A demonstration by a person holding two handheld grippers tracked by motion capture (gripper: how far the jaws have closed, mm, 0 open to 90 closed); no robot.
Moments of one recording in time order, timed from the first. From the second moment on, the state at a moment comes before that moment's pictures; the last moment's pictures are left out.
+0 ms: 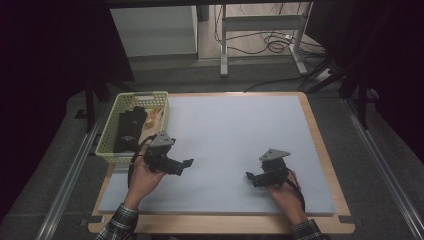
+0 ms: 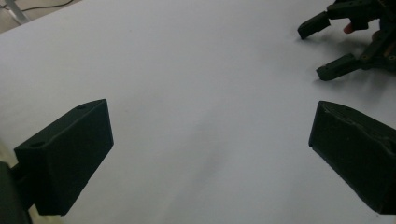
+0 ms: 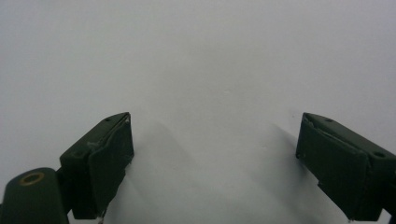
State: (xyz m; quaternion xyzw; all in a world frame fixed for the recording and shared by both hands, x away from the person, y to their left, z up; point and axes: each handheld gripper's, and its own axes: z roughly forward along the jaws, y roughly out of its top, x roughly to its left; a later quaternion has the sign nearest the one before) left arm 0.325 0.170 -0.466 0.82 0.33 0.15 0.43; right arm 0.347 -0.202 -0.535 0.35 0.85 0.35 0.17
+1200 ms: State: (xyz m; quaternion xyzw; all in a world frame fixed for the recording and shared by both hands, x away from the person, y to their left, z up) left arm 0.309 0.147 -0.522 0.85 0.32 0.12 0.41; right arm 0.347 -0.202 -0.535 0.35 0.85 0.35 0.17
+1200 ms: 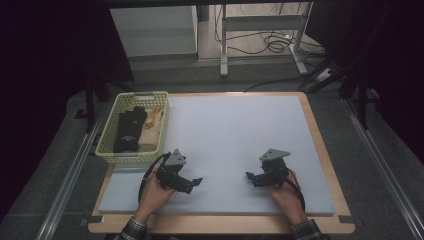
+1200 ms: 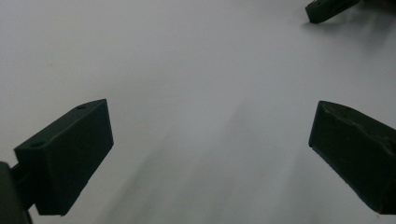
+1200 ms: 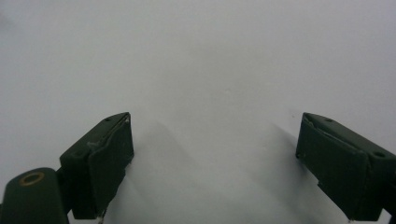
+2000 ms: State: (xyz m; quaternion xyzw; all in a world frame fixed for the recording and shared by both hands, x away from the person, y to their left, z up) left arm 0.311 0.141 -0.549 0.87 0.32 0.11 0.35; right arm 0.347 -0.202 -0.535 0.35 0.85 0.35 0.17
